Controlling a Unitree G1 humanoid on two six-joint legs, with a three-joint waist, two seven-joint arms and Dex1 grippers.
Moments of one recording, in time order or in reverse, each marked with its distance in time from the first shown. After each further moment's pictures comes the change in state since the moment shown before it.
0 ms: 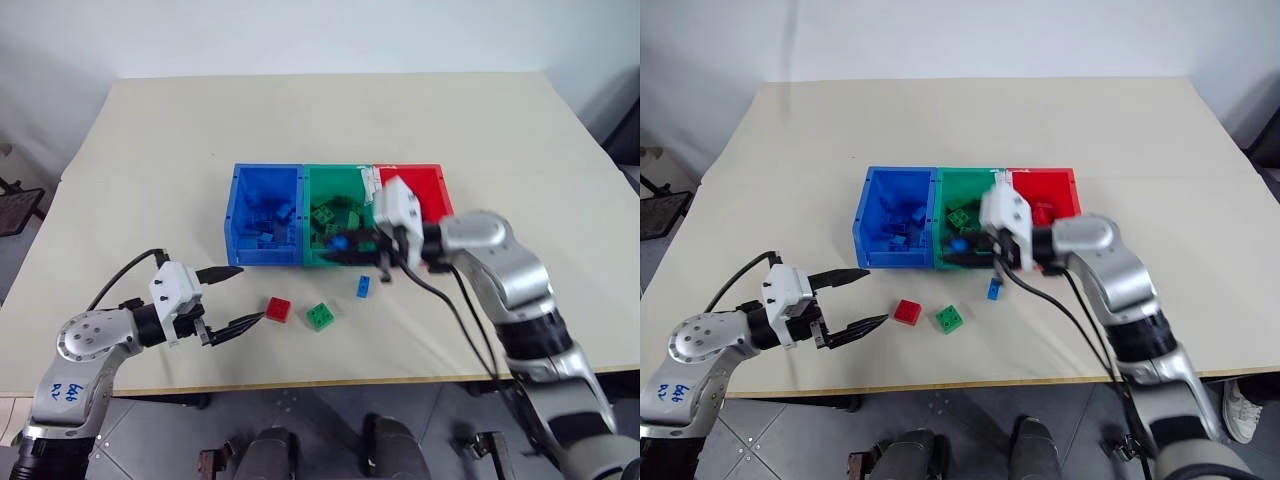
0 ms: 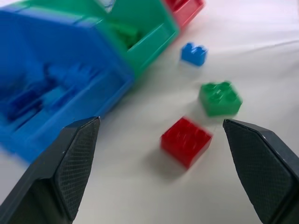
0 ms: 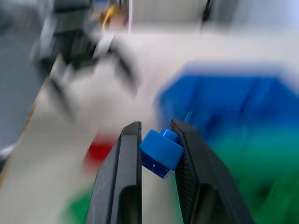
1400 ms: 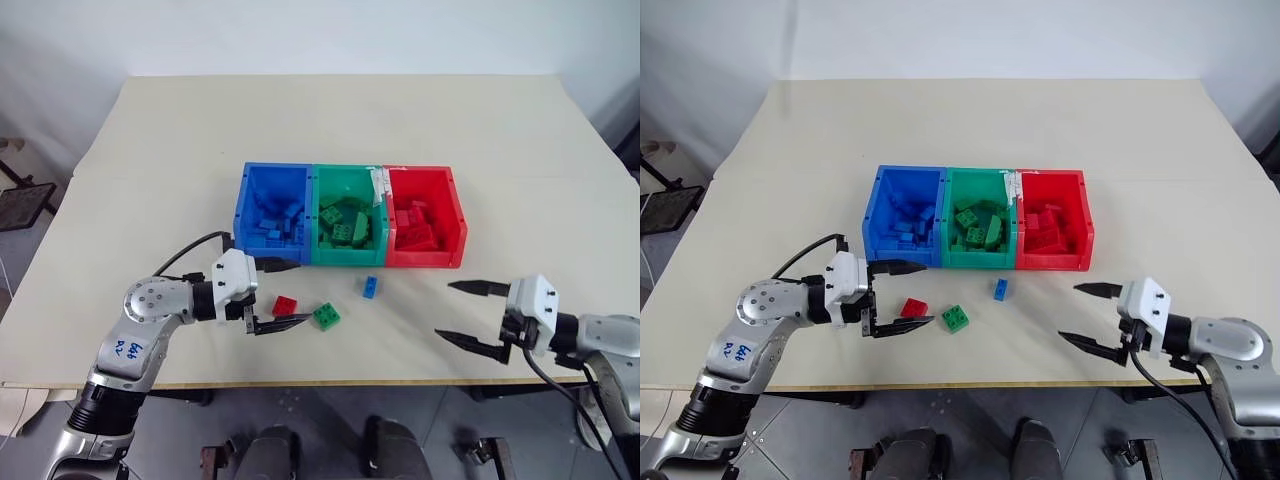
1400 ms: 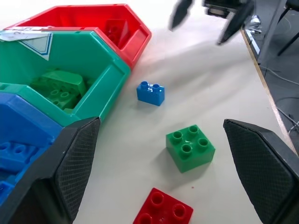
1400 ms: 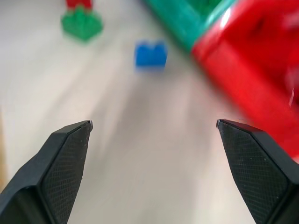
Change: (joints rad) left arm -0.308 -0.078 -0.284 0.121 0.053 -0.062 -0.138; right arm 0.857 -0.382 -0.434 -0.125 0.041 -0.359 0.104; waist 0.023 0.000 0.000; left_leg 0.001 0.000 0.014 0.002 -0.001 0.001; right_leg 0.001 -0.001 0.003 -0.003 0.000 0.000
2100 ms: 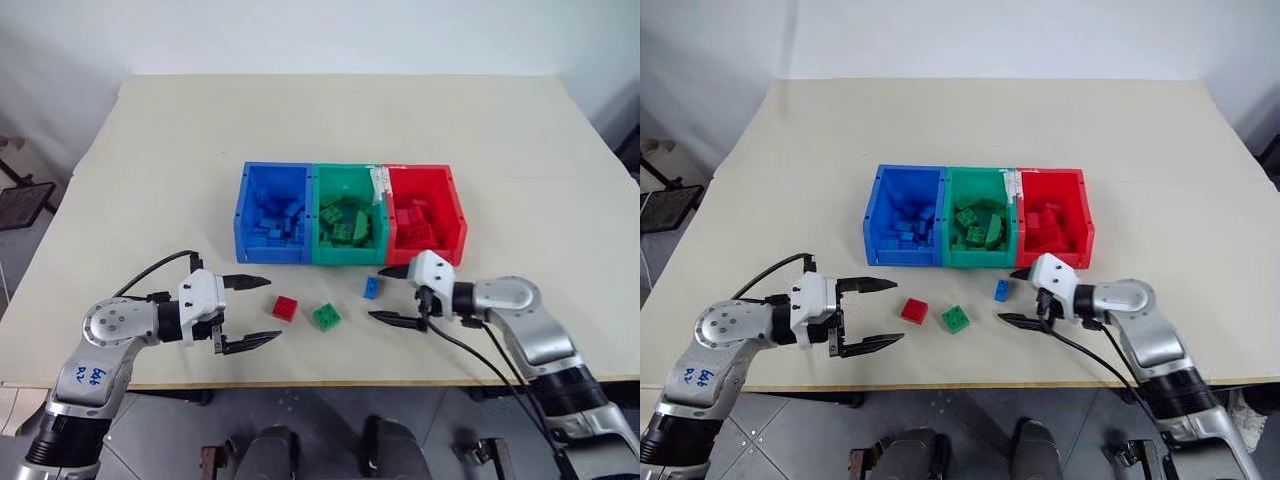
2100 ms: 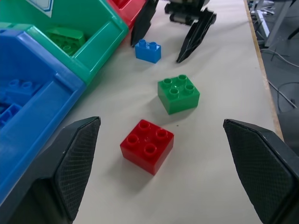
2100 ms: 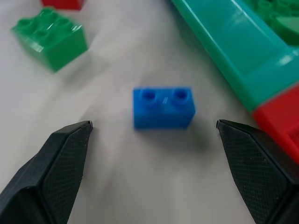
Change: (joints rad) left arm 0.176 0.085 0.118 -0.056 -0.008 -0.023 -0.017; right arm -0.417 0.192 0.399 0.180 -0.202 0.144 -0.138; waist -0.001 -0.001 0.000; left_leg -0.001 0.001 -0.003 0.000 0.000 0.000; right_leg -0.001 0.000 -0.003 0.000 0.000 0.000
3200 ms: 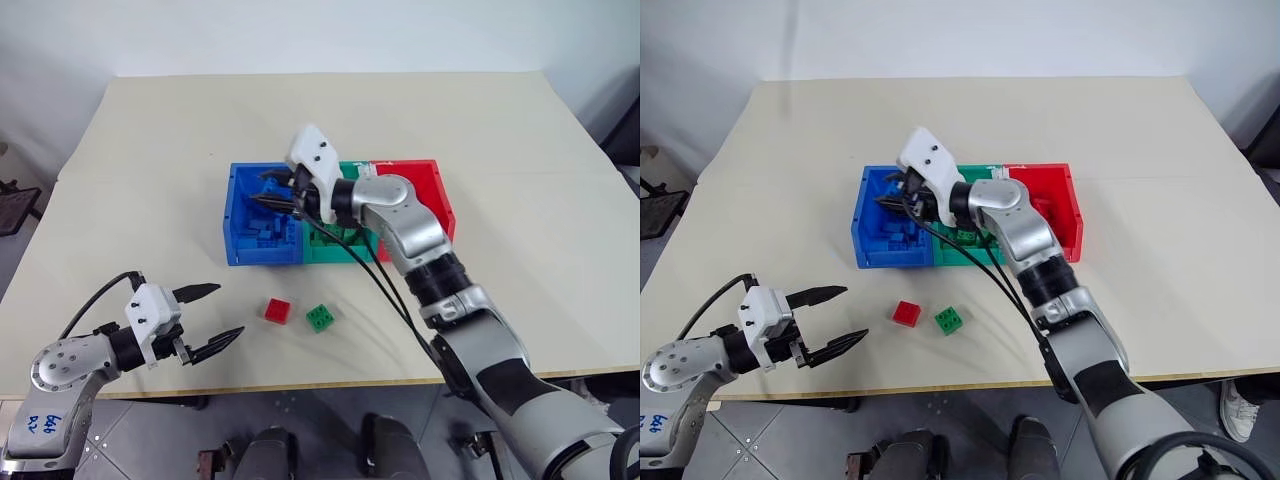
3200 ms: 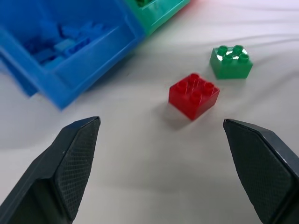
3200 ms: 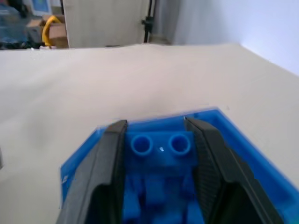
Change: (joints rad) left arm 0.265 -0.012 0.225 -0.068 -0.034 0.027 0.161; right arm -0.722 0.509 0.056 0.545 -0.030 -0.023 -0.212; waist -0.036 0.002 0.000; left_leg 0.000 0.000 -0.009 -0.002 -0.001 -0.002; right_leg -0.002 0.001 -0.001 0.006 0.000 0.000
